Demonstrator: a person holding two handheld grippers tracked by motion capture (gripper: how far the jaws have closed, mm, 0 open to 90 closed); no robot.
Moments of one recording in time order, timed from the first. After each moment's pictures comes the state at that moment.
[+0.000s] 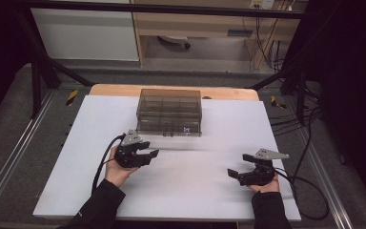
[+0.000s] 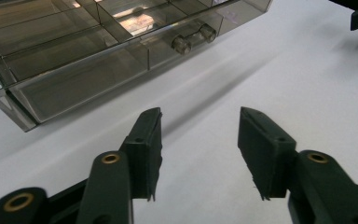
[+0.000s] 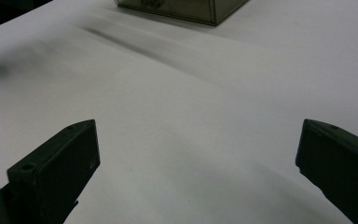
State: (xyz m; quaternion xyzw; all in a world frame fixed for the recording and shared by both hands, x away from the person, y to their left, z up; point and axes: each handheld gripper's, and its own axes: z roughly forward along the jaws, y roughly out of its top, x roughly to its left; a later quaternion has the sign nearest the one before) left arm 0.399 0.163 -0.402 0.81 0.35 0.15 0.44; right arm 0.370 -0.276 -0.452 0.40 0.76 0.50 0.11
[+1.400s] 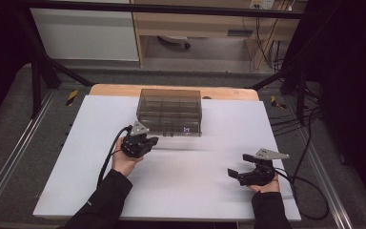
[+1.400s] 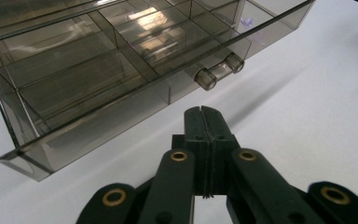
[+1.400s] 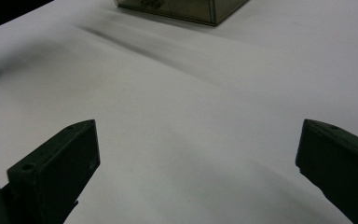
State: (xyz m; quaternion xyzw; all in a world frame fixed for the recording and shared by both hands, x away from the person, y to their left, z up) left arm 0.424 0.146 -0.393 0.81 0.37 0.17 0.42; right arm 0.370 -0.276 -0.452 0.40 0.76 0.50 0.11
